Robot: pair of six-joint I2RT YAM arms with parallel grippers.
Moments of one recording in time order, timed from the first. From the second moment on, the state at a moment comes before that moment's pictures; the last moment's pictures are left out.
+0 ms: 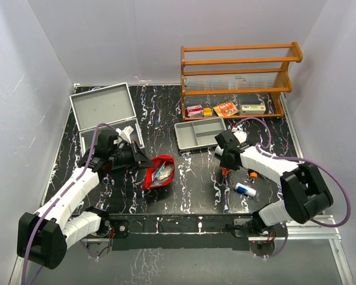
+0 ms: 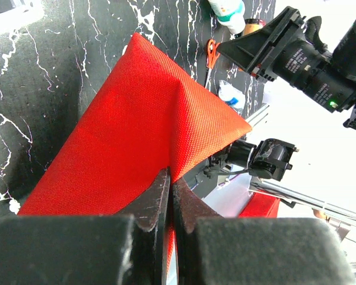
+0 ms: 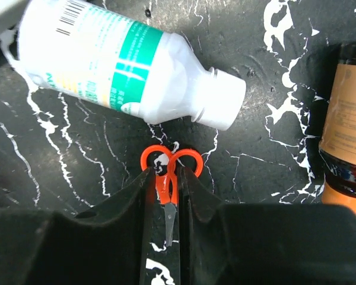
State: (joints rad) left arm -0.33 1.01 0.66 -0.38 0.62 -0.76; right arm 0.48 1.39 0.77 -0.55 0.32 0.73
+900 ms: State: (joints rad) left arm -0.35 1.05 0.66 -0.35 0.64 -0.77; right arm 0.48 1.47 0.76 -0.45 0.32 0.73
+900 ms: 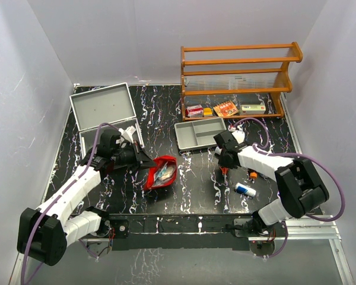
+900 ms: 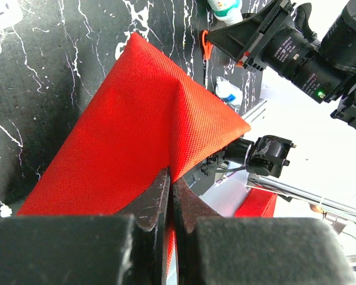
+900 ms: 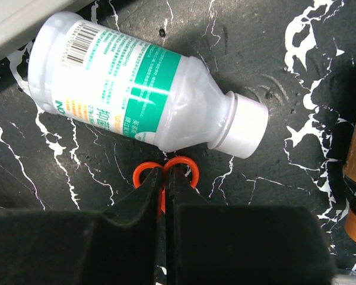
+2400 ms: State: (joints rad) left arm -0.53 1.10 0.59 -0.02 0.46 -1.45; right arm 0.96 1.12 0.65 0.20 0.30 1.26
